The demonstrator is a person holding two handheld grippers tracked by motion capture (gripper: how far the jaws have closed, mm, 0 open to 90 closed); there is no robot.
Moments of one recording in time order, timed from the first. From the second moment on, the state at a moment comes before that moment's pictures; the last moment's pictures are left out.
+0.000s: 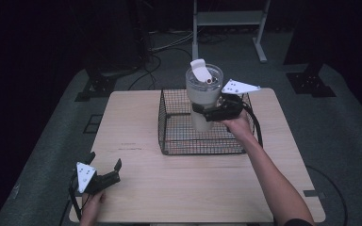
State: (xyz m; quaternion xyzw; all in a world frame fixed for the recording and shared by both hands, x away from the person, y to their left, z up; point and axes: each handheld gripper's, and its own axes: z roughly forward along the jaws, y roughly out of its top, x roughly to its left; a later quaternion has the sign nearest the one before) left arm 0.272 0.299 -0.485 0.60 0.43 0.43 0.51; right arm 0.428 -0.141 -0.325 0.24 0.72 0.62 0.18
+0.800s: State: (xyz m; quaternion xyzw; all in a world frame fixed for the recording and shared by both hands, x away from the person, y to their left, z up) left arm 0.272 0.301 -0.485 0.60 0.43 0.43 0.52; right arm 0.487 -0.103 -0.341 0.23 0.75 0.60 0.17
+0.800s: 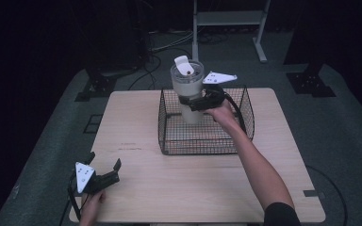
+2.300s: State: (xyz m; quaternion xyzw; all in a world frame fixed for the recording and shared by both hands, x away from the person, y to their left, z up) left arm 0.272 0.307 -0.485 0.59 0.44 0.42 0.53; right arm 0.533 -0.082 -0.420 0.26 0.79 0.54 0.09
